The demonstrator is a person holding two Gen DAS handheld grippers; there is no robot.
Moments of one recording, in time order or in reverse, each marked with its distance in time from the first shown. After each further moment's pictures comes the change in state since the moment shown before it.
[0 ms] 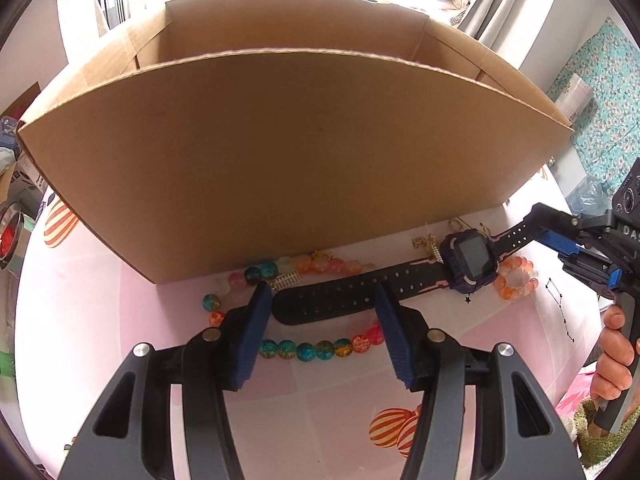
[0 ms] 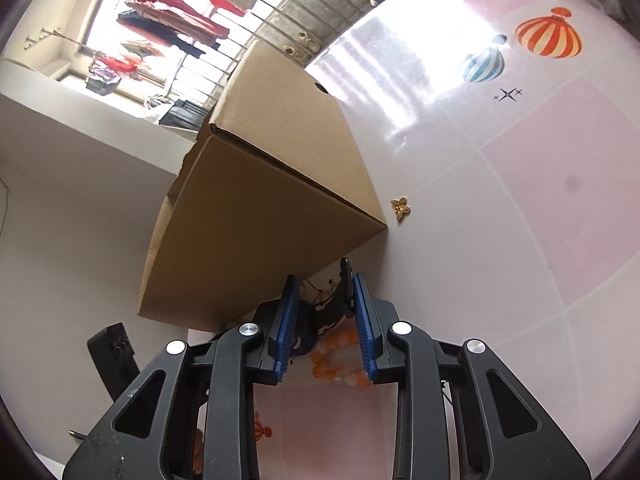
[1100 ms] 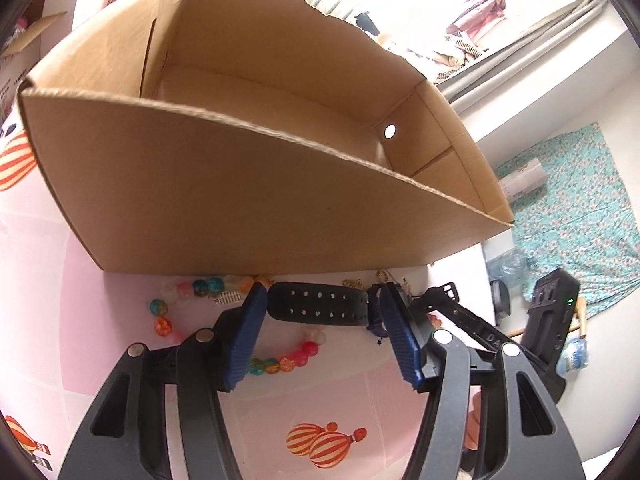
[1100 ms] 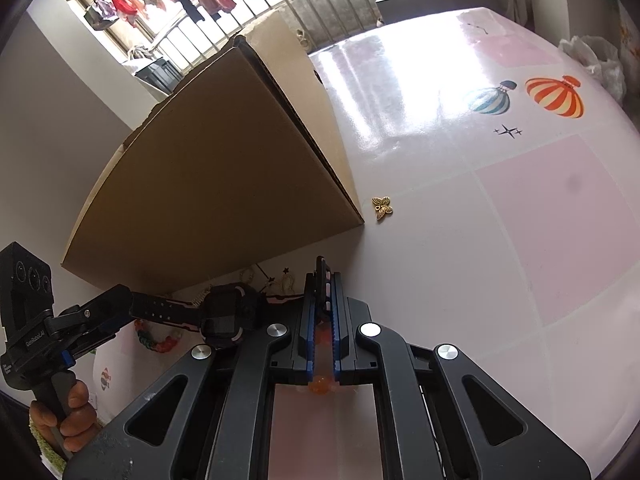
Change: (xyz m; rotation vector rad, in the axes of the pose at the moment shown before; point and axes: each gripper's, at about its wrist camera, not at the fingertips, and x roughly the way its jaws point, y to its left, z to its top) left arm -0.012 0.025 0.016 -0.267 -0.028 -0.314; right arm 0.035 0.036 -0.024 -0.232 -0.042 -0.240
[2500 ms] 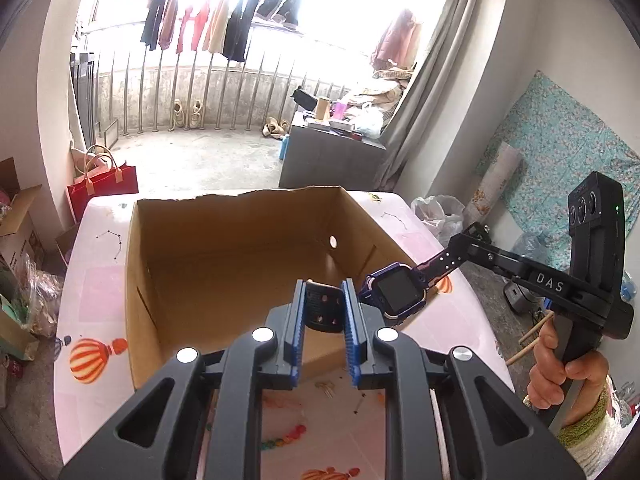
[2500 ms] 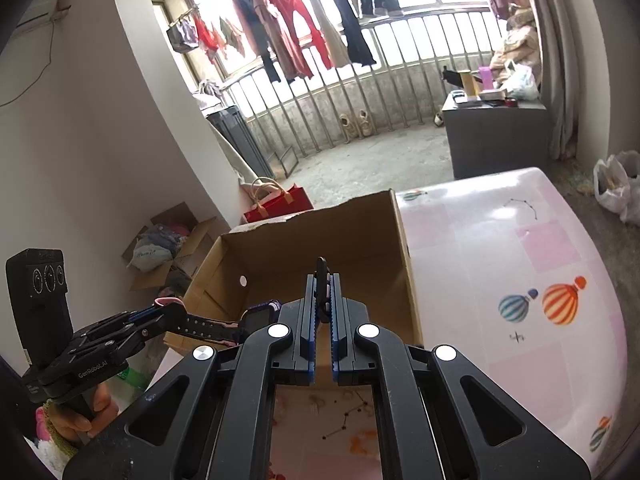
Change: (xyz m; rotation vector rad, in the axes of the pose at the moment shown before) left arm -0.077 -0.083 0.053 0.363 -0.274 0.067; right arm -0.098 0.076 0.095 -0.232 -0.249 0.101
